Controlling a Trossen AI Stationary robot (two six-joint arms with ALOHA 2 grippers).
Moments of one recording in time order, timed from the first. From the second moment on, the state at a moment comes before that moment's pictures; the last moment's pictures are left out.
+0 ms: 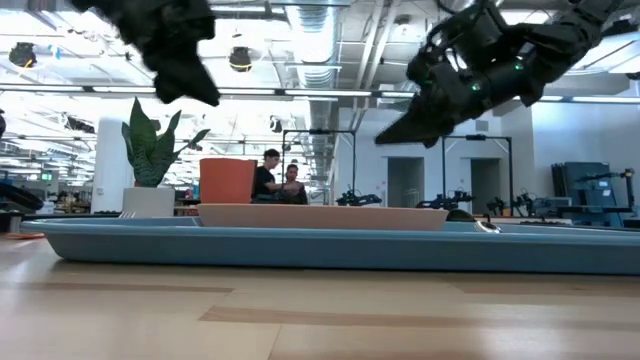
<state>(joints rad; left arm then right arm) 0.09 0.96 0.72 -0.46 -0.04 -0.33 -0.22 1.37 0.56 0.40 -0.11 0.02</state>
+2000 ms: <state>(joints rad) 0.20 0.63 0.58 -1.04 -0.17 -0.69 -0.25 1.56 0.69 0.24 -0.08 0.01</state>
